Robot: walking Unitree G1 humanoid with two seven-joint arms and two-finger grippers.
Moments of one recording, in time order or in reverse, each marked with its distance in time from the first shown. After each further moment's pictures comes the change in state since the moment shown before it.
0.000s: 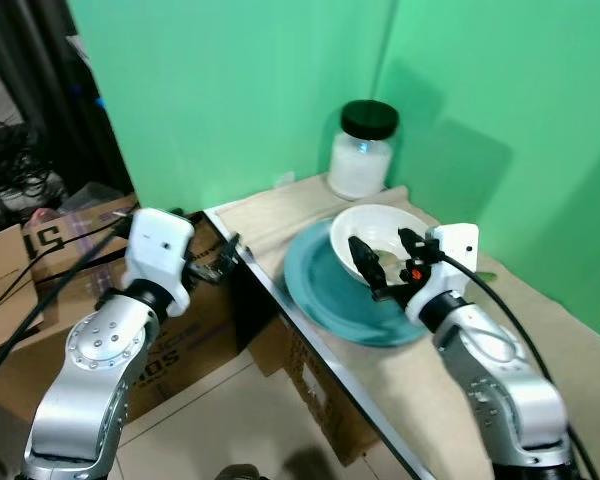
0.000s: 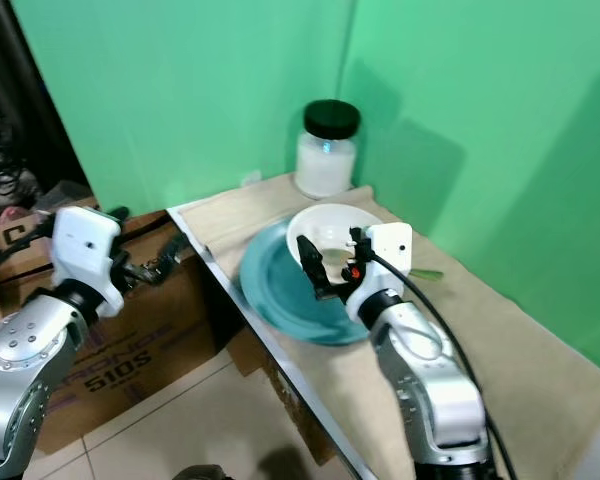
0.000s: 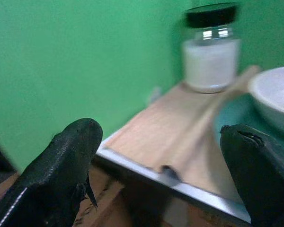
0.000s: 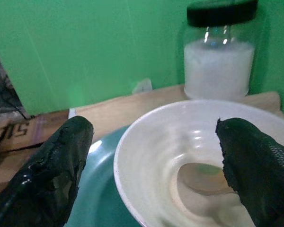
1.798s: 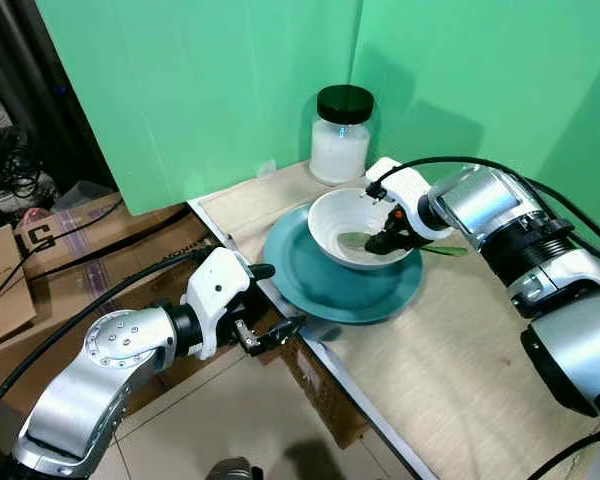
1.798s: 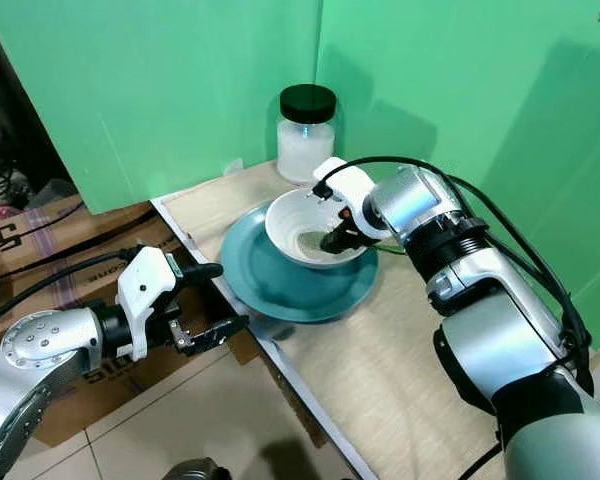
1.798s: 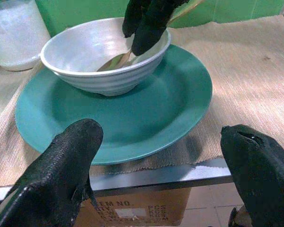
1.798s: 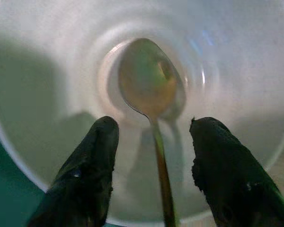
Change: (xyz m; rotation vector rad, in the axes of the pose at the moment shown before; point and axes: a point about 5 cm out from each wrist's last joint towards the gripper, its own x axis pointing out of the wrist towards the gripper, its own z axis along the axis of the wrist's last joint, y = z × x) left arm -0.005 -0.039 -0.009 0.018 0.100 -0.651; right arm 0.095 -0.041 0.056 -0.564 0.951 0.237
